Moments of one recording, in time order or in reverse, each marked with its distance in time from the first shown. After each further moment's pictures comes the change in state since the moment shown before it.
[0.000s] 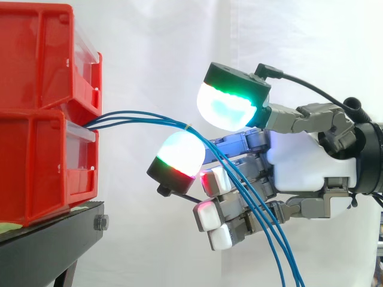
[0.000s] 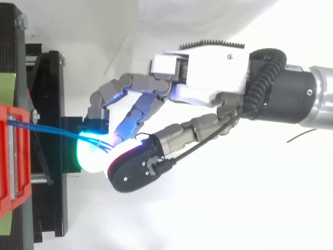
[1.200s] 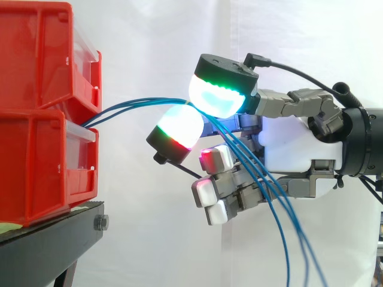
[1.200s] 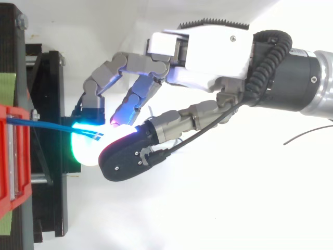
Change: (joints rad) arm -0.017 0.001 0.033 -0.003 -0.004 -0.078
